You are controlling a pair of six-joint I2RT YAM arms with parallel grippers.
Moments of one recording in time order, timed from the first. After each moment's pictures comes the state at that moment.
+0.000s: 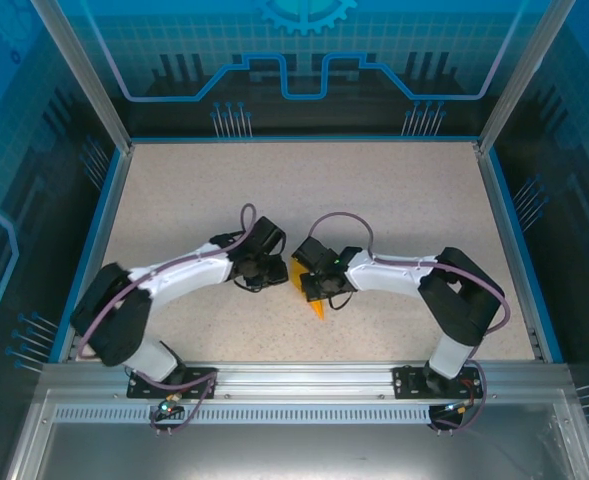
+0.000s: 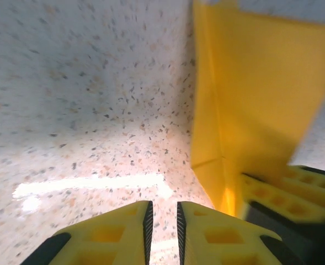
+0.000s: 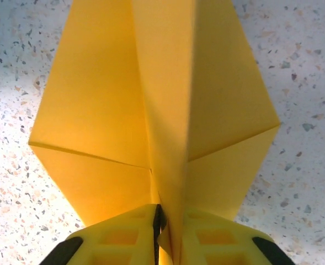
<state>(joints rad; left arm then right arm) -0.66 1.48 0.92 -0.57 0.10 -0.91 0.88 1.73 1.00 -0.50 0.06 0.65</state>
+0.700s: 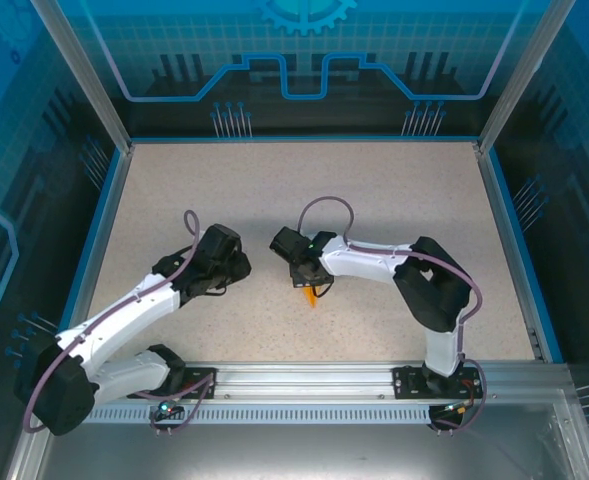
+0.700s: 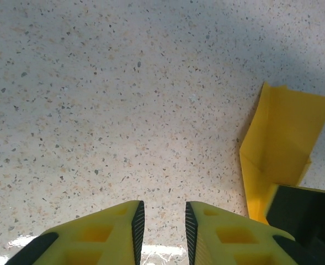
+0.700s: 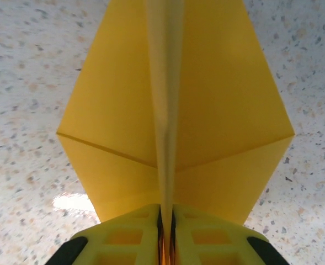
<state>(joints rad) -0.54 1.09 0.75 -0.62 -0.12 -0.93 0.91 1.91 1.27 -0.73 0.25 0.85</state>
